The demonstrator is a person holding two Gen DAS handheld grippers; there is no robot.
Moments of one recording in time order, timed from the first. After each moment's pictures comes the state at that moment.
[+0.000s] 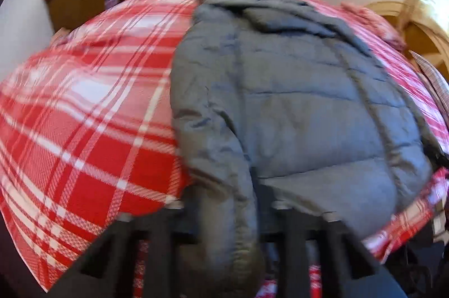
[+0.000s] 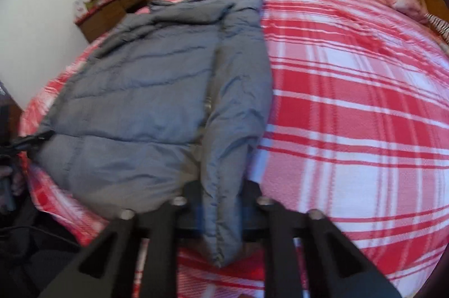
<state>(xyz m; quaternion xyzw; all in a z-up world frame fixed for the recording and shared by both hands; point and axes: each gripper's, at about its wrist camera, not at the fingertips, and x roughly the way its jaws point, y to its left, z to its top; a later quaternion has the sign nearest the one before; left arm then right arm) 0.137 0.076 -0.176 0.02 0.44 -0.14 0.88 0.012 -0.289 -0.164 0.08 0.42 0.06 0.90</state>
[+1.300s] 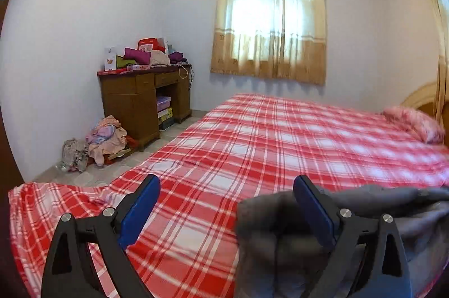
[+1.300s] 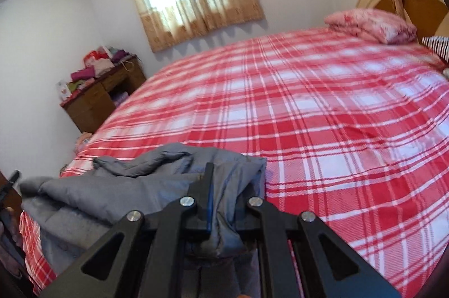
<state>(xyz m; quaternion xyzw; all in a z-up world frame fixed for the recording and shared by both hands) 0.292 0.080 -0.035 -0.02 0.18 0.01 0.98 0.250 -0.356 -0.080 0.17 0.29 -0.02 0.94</state>
